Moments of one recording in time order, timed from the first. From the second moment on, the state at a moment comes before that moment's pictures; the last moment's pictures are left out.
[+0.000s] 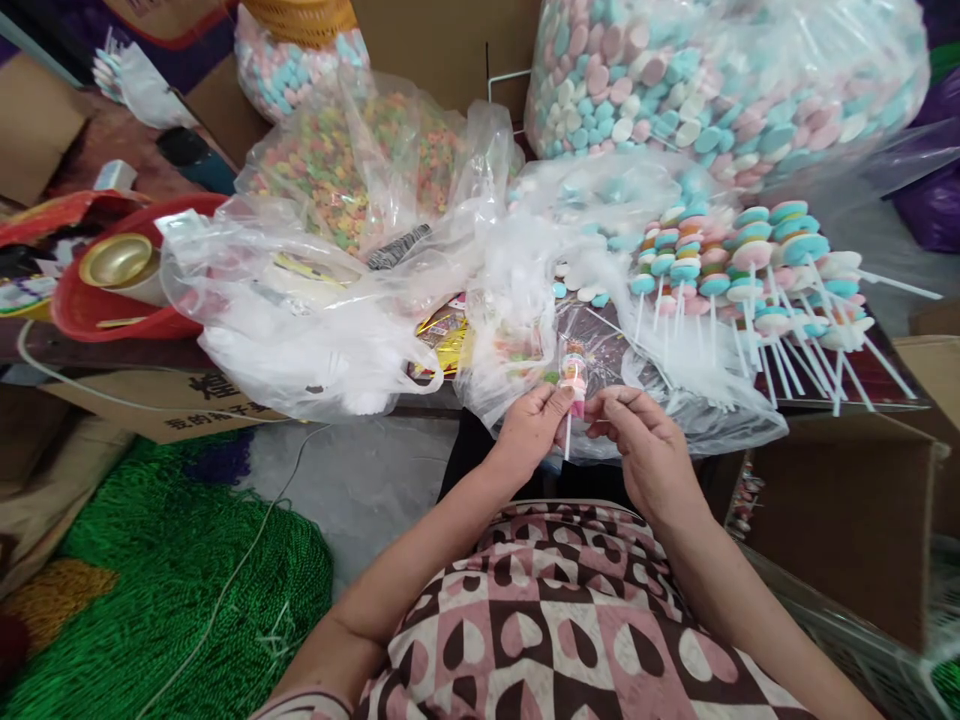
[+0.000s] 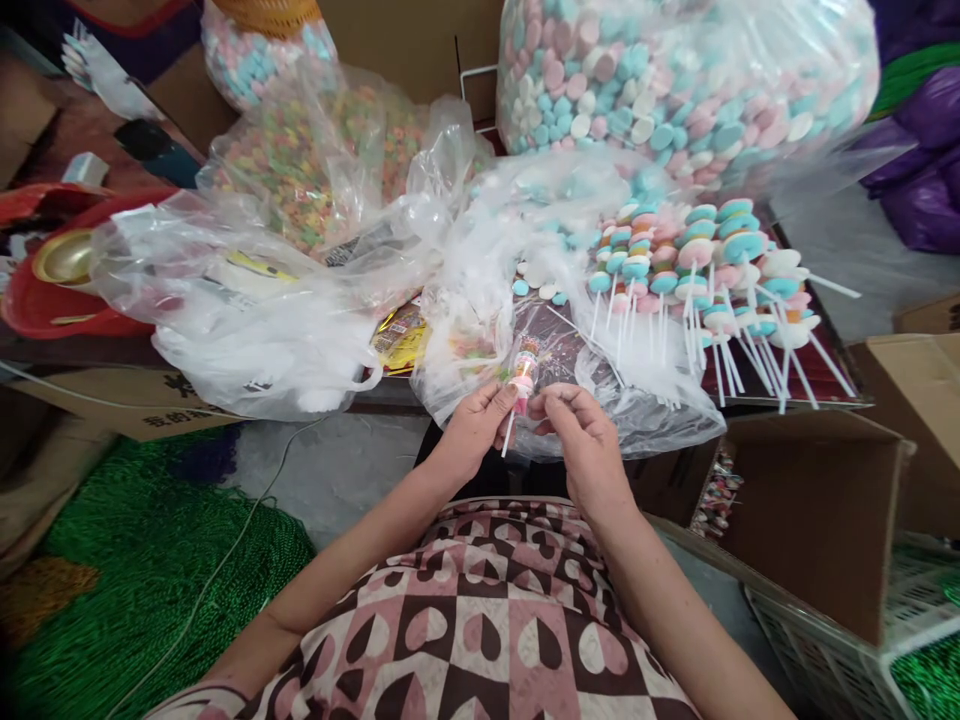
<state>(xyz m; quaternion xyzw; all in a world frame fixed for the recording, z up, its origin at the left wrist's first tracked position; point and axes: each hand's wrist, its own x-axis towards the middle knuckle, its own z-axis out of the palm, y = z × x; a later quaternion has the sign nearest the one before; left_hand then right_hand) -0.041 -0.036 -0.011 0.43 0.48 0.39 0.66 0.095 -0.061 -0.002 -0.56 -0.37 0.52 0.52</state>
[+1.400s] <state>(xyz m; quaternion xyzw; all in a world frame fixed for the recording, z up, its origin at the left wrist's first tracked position) -0.032 -0.027 0.005 0.35 0.35 0.45 0.75 0.087 -0.072 0.015 -0.52 -0.35 0.61 0.48</state>
